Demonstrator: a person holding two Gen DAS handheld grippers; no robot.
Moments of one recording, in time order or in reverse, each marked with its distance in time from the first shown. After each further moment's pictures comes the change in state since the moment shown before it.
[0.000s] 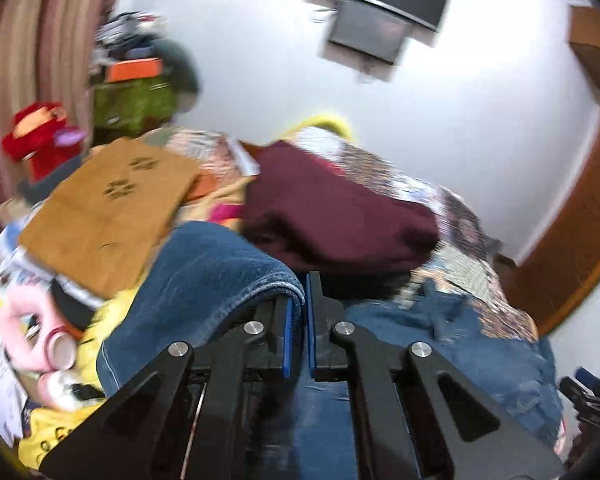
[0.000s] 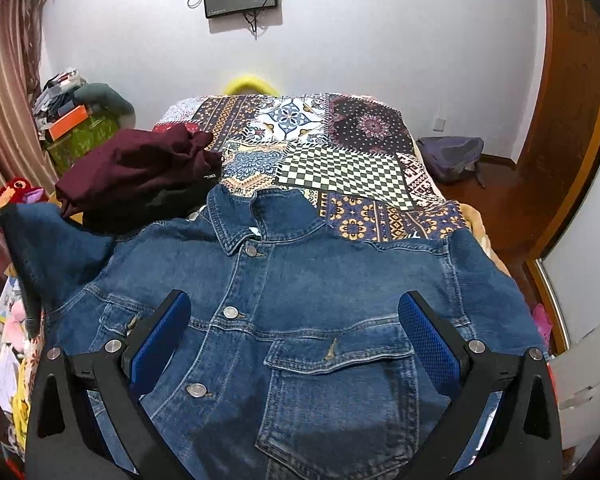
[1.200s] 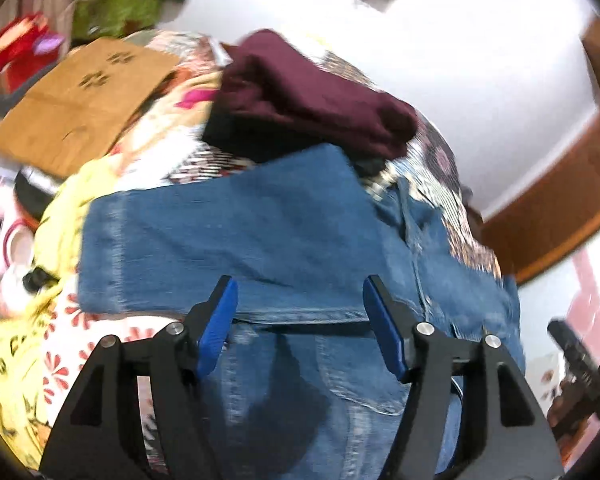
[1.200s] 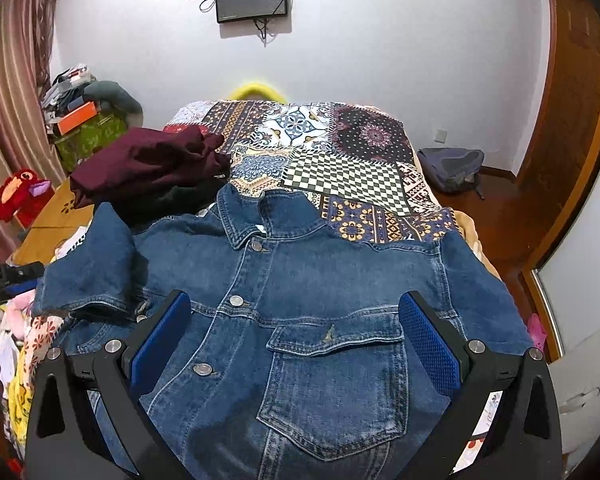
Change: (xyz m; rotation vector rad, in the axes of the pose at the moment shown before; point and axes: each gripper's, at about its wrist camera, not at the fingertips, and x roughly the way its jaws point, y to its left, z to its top) left arm -0.001 0.025 -0.067 -0.174 0.292 -0.087; right arm -0.011 0.013 -0.011 -0.039 -0.024 0.000
